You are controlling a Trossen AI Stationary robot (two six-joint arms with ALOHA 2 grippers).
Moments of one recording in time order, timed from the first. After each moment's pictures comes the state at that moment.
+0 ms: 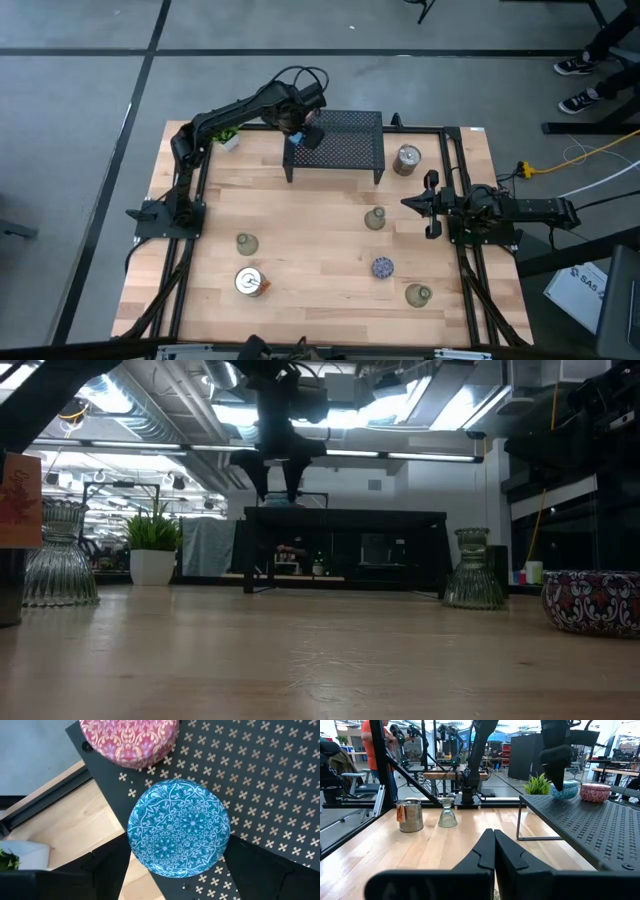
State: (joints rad) left arm 0.54 2.00 1.99 -1.32 -0.18 -0.51; right arm 0.05 0.00 0.01 0.03 0.09 -0.01
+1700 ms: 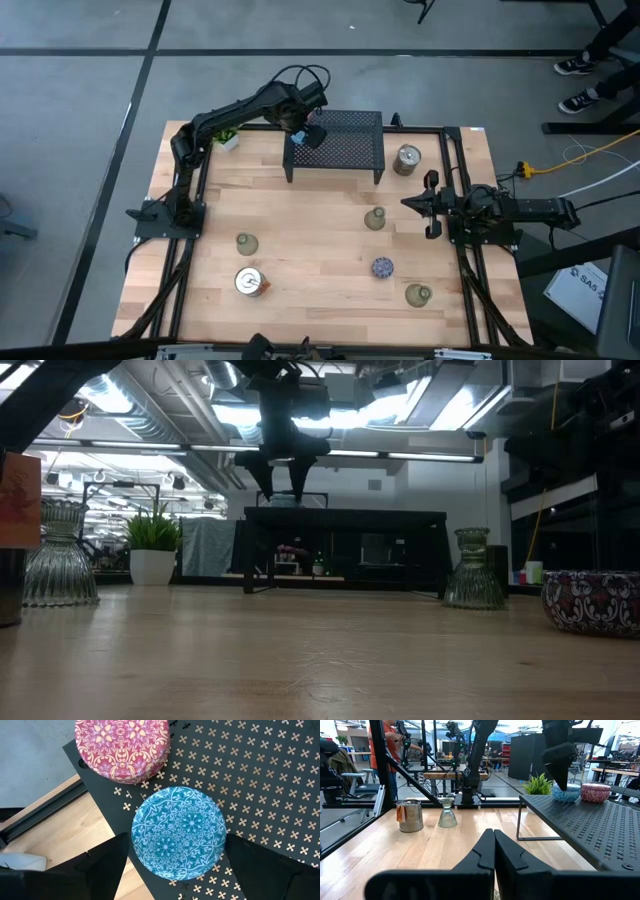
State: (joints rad) left arm 0.54 1.99 1.98 -1.28 -0.19 -0.49; right arm 0.05 0.00 0.01 0.03 0.09 -0.01
